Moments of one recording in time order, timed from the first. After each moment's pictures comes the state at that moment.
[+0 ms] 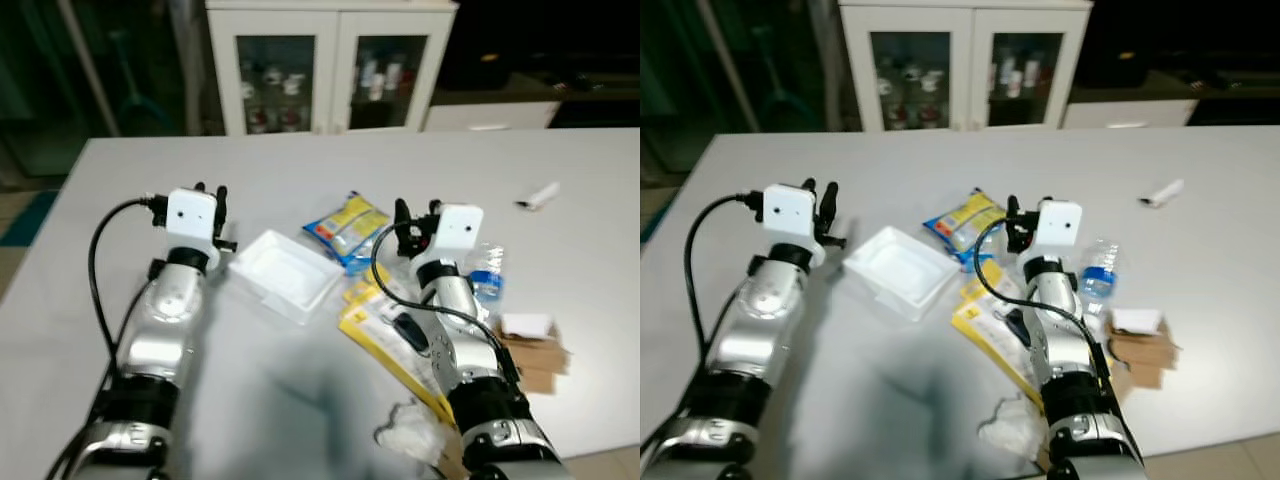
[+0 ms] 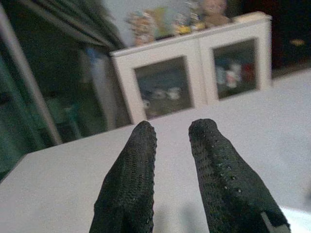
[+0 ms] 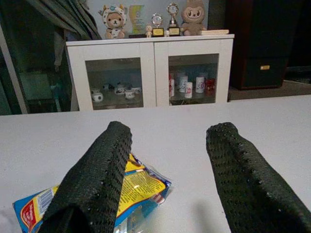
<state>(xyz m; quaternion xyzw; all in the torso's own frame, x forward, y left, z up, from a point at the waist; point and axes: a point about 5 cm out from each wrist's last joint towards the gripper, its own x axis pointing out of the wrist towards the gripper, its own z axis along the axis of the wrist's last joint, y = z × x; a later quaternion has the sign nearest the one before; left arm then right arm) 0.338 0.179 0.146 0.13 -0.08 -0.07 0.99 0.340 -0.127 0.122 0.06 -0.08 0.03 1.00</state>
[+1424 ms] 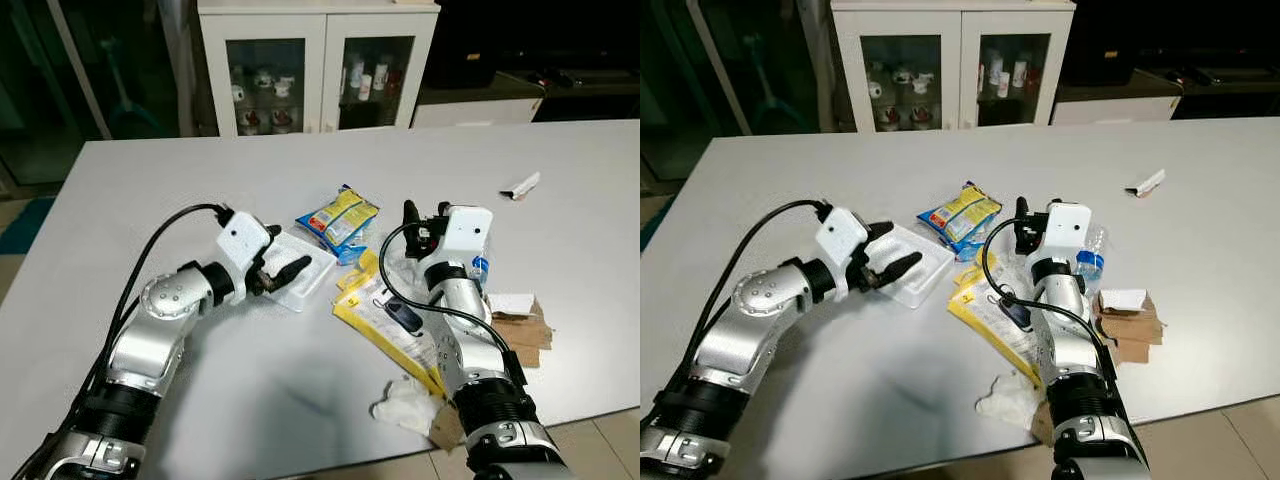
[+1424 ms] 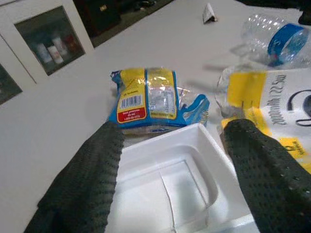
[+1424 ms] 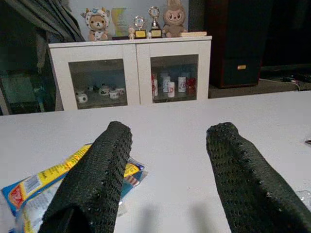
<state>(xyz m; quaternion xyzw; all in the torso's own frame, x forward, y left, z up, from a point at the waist) 0.315 0.147 0.140 0.16 0.04 -0.37 0.91 0.339 -0.134 0.118 0.06 -0.07 0.02 1.00</state>
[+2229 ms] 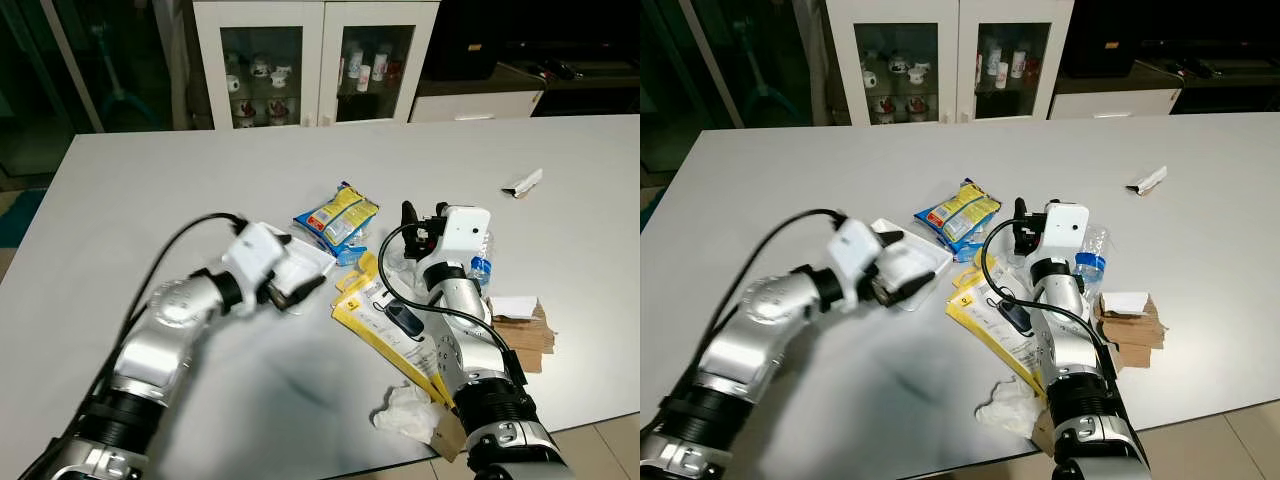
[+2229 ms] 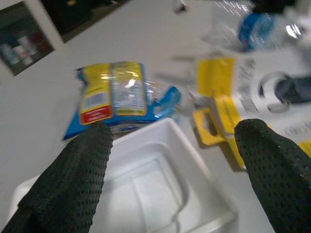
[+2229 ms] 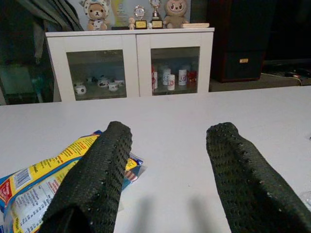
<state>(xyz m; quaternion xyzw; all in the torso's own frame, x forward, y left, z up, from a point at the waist) 0.304 0.128 0.132 0.20 0.04 -0.42 0.88 0.339 -0.134 0.118 0.05 -0.07 0.02 1.00</state>
